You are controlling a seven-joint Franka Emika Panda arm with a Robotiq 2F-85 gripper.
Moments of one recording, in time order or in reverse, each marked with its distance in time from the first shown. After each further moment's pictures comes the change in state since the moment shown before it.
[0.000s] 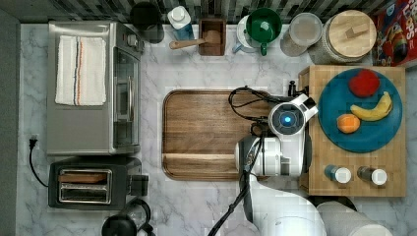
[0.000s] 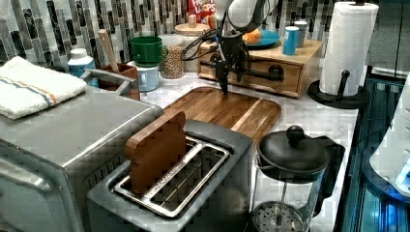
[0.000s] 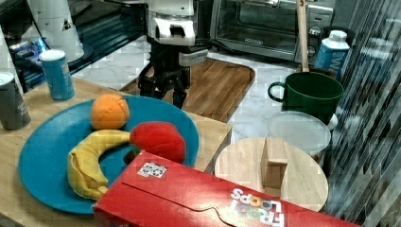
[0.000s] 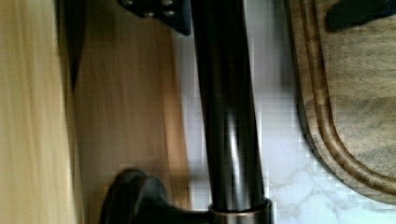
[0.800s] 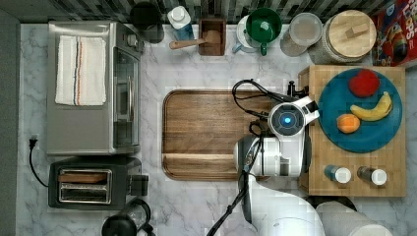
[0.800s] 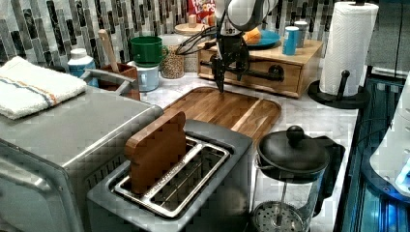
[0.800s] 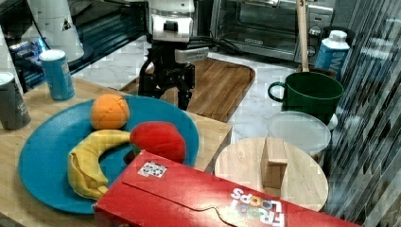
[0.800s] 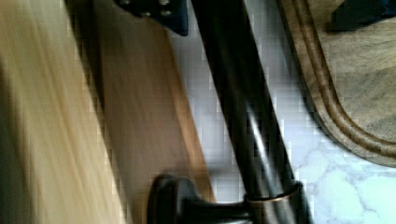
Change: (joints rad) arm 0.020 -0.008 -0.015 -0.004 0.015 0.016 0.163
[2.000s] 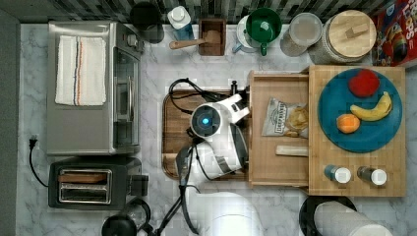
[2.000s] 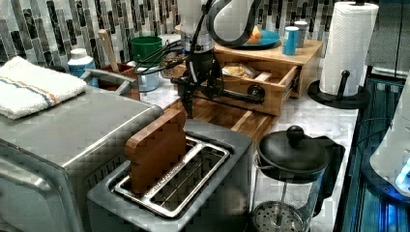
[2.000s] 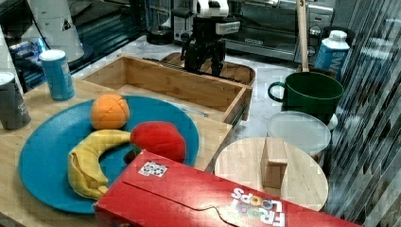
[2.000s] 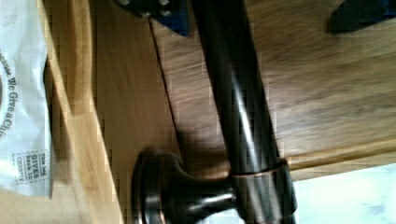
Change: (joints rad) arm 0.264 -0.028 0.087 -0.053 -0.059 -0.006 0.348
